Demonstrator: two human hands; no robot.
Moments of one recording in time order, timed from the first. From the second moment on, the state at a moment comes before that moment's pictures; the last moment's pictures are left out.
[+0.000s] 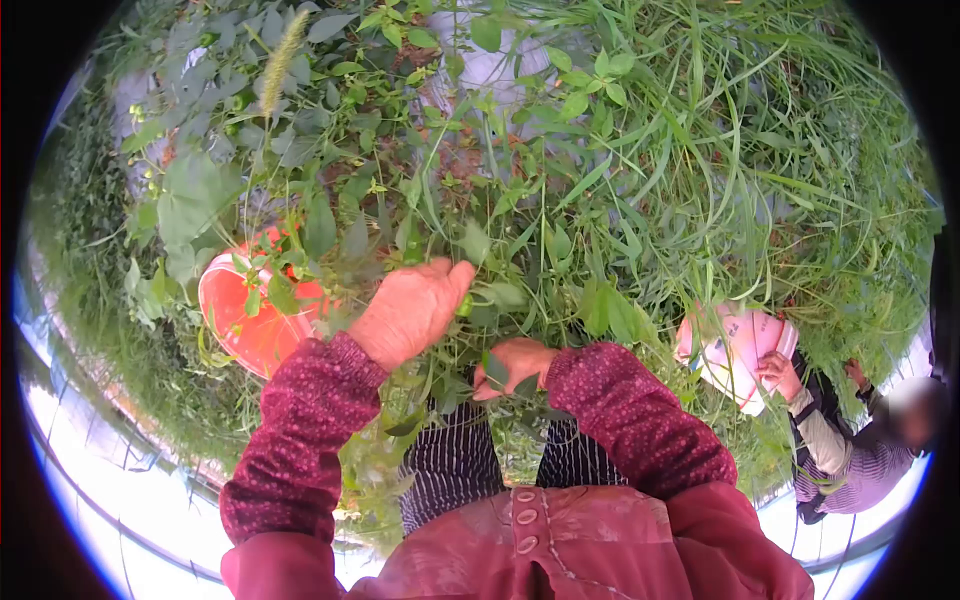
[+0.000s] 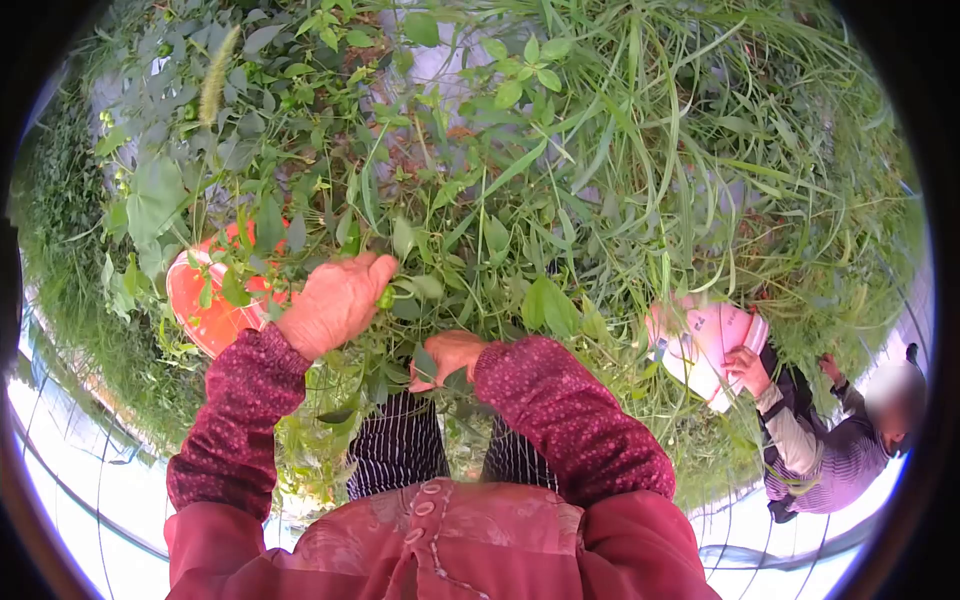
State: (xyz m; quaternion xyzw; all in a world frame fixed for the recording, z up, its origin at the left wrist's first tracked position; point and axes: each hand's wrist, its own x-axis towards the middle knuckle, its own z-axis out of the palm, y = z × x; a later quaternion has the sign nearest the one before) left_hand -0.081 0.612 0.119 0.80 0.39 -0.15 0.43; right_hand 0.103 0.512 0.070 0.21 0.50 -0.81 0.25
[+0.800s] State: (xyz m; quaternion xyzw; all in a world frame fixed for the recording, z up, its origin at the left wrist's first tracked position) left_hand -0.146 0.561 0.188 0.35 0.75 0.43 0.36; right_hand 0.075 0.545 0.096 0.43 0.46 -0.78 -0.04
